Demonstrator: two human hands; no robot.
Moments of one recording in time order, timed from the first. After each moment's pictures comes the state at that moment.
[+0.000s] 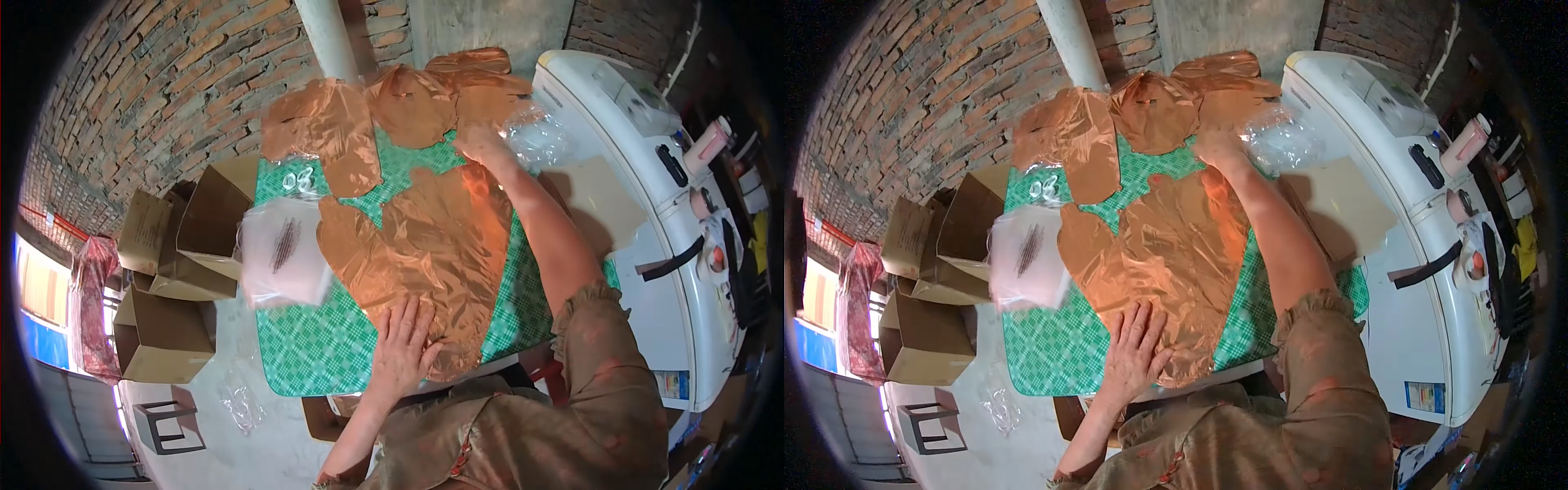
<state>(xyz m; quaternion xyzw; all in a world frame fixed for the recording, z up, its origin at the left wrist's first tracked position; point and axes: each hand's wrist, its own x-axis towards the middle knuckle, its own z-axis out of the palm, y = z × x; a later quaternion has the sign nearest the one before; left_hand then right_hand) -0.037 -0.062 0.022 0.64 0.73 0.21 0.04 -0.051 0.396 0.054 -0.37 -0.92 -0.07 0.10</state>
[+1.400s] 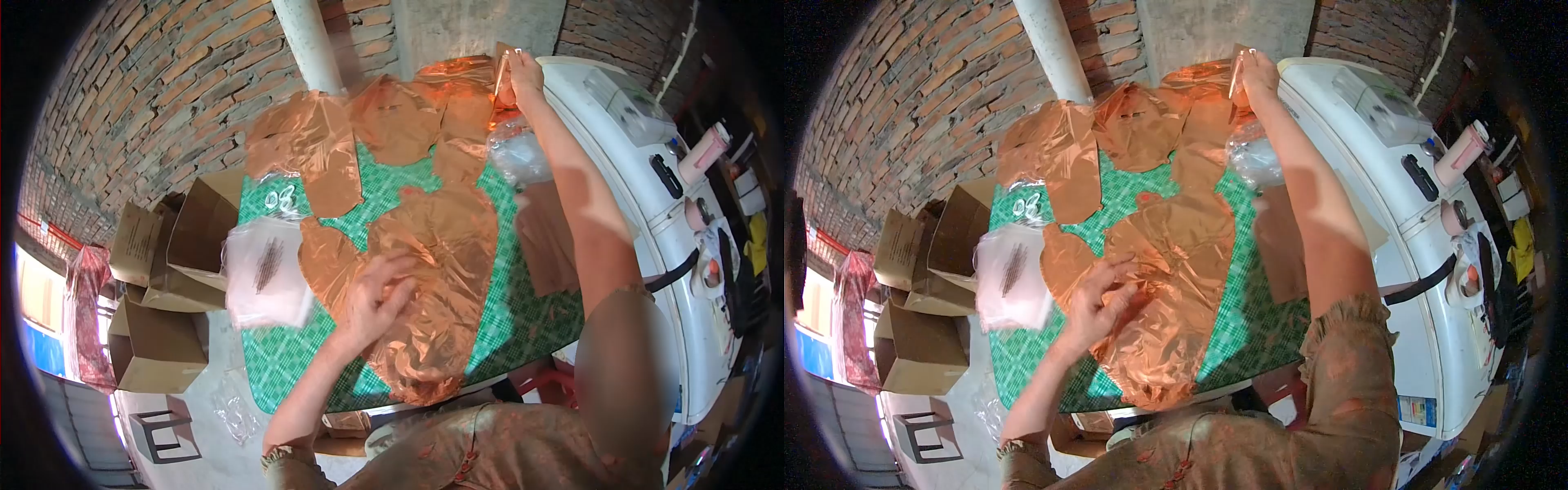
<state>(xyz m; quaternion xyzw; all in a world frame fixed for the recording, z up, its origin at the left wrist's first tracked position) -0.099 0.043 0.103 0.57 0.65 0.45 0.23 -0.014 0.537 0.160 -0.42 -0.65 0.31 0.55</state>
